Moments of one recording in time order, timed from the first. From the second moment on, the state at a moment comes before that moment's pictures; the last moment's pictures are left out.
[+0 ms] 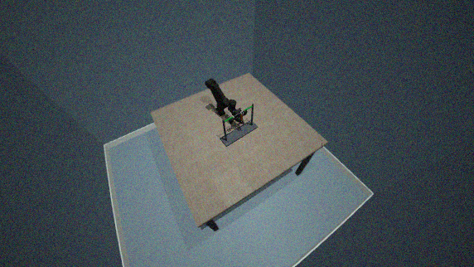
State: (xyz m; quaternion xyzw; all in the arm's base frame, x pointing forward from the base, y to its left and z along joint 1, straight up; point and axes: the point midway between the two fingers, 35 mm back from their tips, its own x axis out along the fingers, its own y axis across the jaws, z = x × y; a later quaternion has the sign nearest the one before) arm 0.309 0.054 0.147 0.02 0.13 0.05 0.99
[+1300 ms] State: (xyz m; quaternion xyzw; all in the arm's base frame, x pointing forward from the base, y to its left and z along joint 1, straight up) arm 0.306 0.090 0.147 -0.01 0.13 0.08 0.99
